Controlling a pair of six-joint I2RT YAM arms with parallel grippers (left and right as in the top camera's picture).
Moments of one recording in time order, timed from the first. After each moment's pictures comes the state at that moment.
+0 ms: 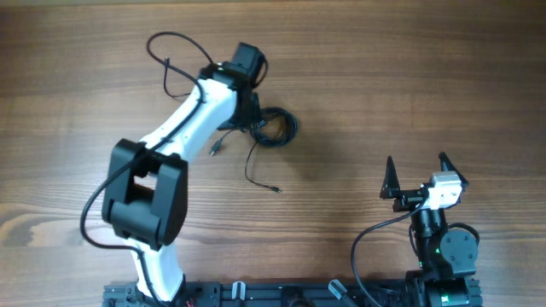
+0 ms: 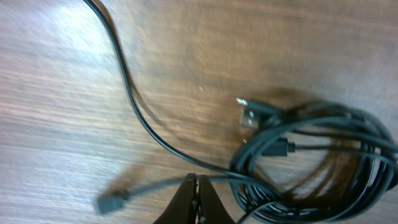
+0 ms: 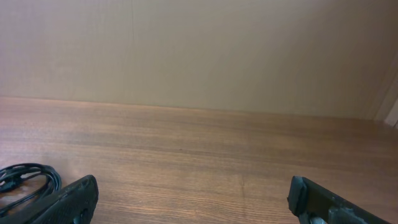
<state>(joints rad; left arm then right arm) -0.38 1.98 1.50 -0.89 -0.11 -0.52 0.08 0.01 0.01 0.01 0.03 -0.04</state>
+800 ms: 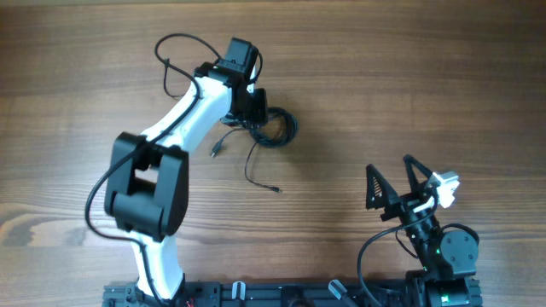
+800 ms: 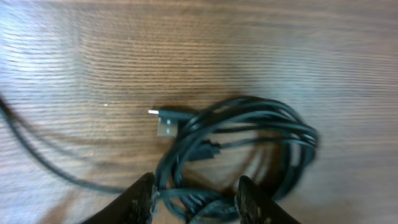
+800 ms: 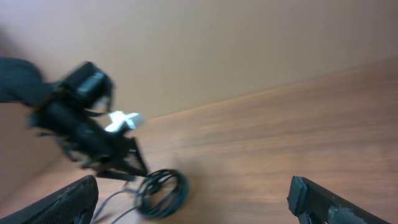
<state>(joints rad) -0.36 2.04 1.50 -0.78 0.15 -0.41 0.08 0.01 0.01 0.02 -0.29 0.42</state>
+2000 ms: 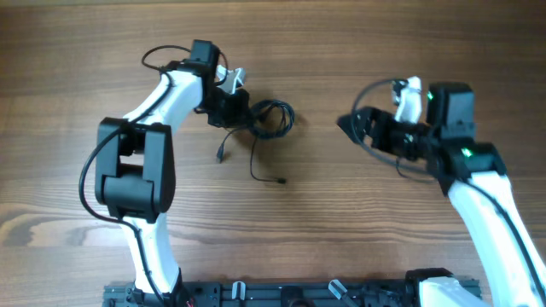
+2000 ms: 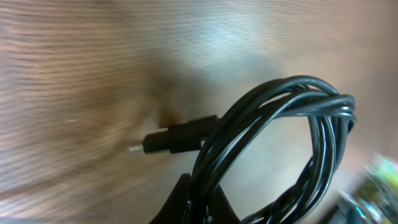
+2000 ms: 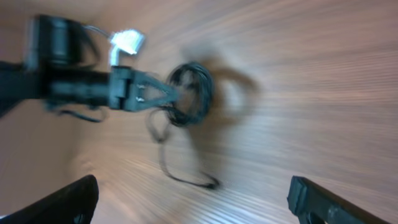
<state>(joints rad) -0.17 2.13 1.50 -0.81 0.64 -0.12 0.08 1.28 0.94 -0.51 -0.68 0.45</state>
